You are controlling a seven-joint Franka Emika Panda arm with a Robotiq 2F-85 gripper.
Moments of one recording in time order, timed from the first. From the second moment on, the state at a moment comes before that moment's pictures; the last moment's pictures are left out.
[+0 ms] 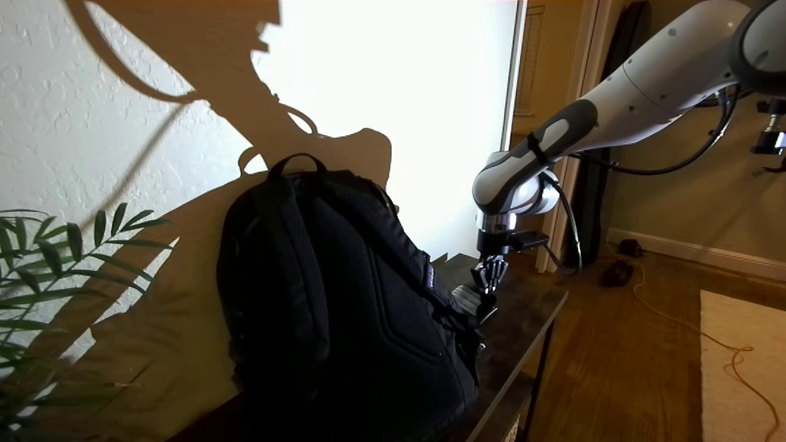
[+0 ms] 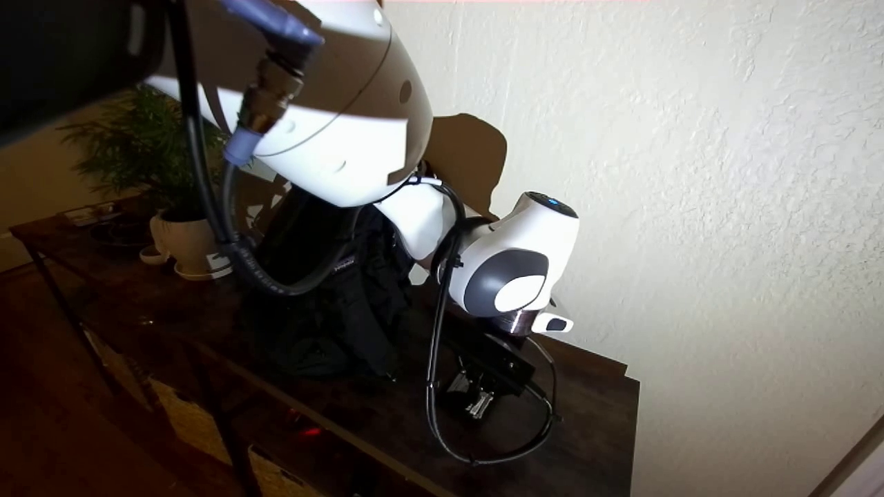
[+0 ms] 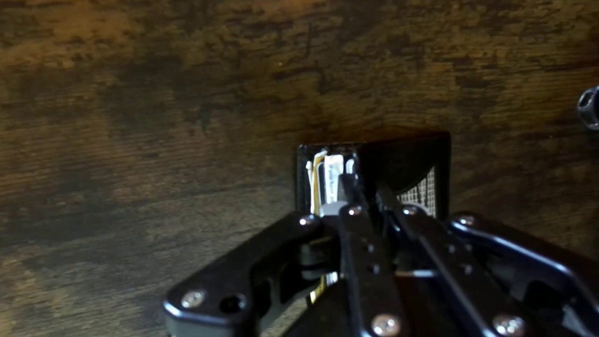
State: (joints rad) arm -0.38 1.11 0.03 -1.28 0.14 2.29 -0.32
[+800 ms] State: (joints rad) arm -0.41 1.05 0.12 -1.33 0.19 2.37 -0.49
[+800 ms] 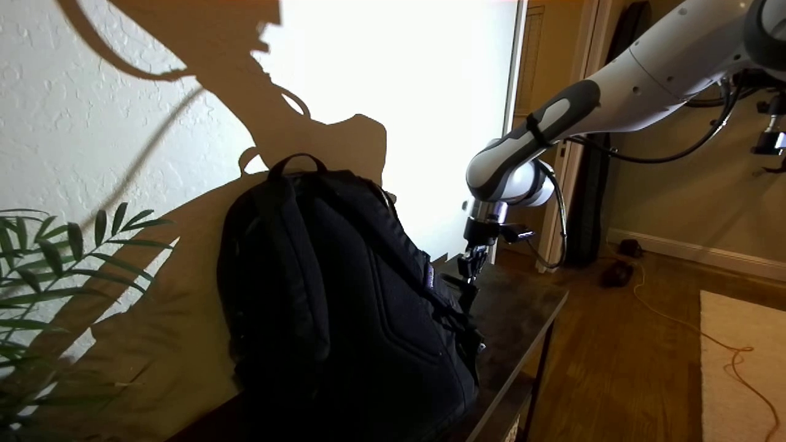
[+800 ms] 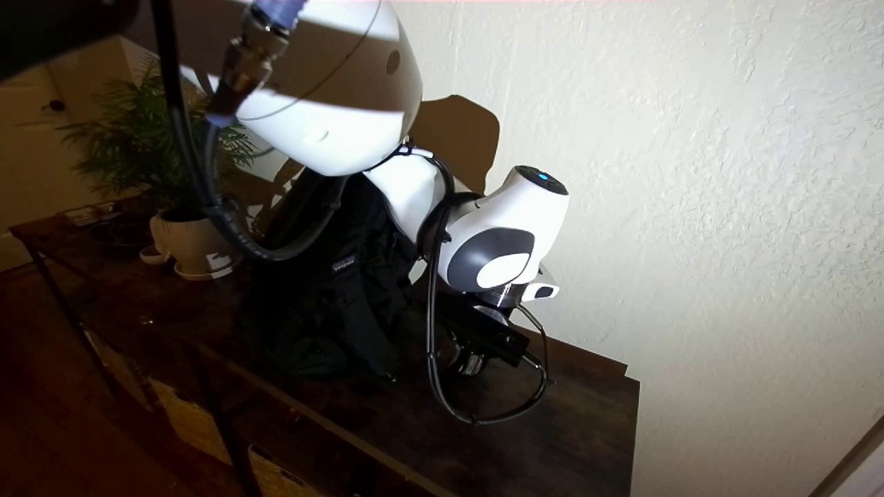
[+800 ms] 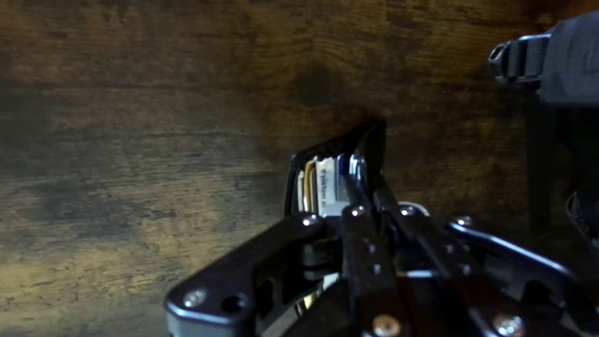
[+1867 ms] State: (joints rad) arm -0.33 0.88 0.17 -1.68 0.11 2.56 -0.69
